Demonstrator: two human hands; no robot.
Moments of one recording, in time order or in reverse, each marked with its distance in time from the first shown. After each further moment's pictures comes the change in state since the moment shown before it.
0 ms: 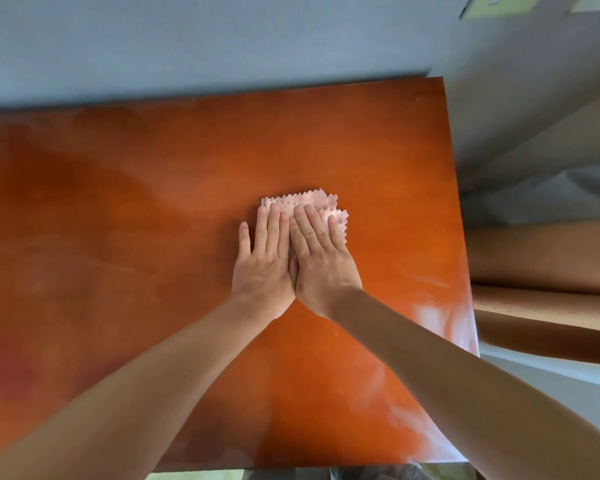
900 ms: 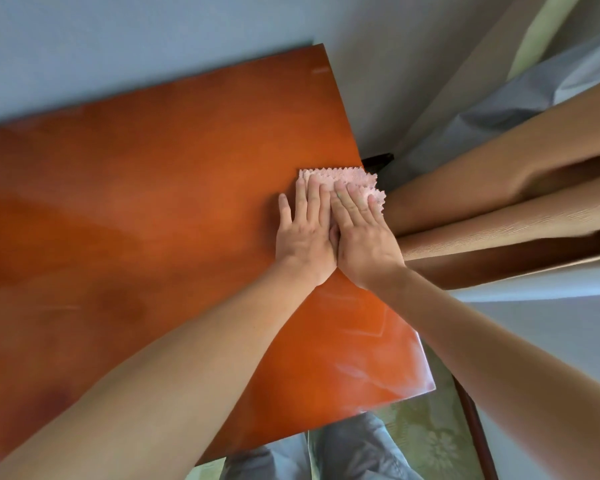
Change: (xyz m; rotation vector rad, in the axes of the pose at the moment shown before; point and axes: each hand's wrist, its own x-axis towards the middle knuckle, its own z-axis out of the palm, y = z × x) left_hand 0.027 0.164 -0.032 0.008 0.059 0.202; right_hand -0.101 0.131 -0.013 0.124 0.116 0.306
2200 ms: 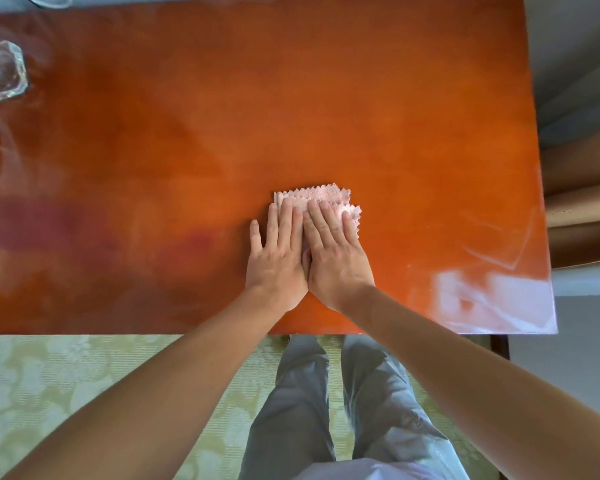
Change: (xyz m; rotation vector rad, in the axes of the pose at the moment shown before) left_hand -0.239 -0.162 0.136 -0.102 -0.011 -0.261; right_hand -0.107 -0.237 0.122 -0.110 -0.096 -0.332
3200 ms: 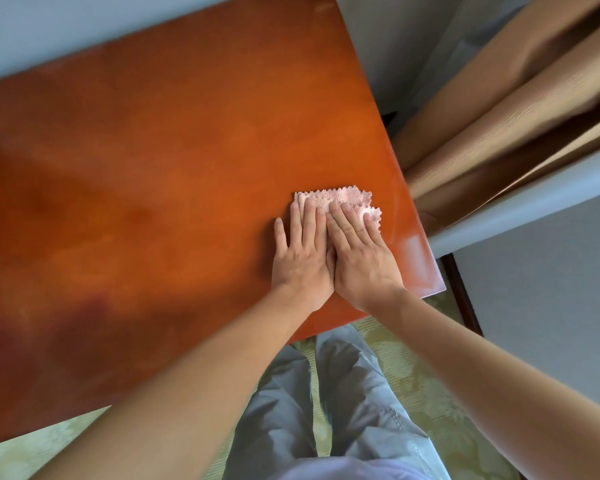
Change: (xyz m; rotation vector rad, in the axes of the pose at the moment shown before) left_hand 0.036 0.190 -0.035 0.033 0.038 0.283; right_hand -0.103 0.162 -0.024 0.140 0.188 0.268
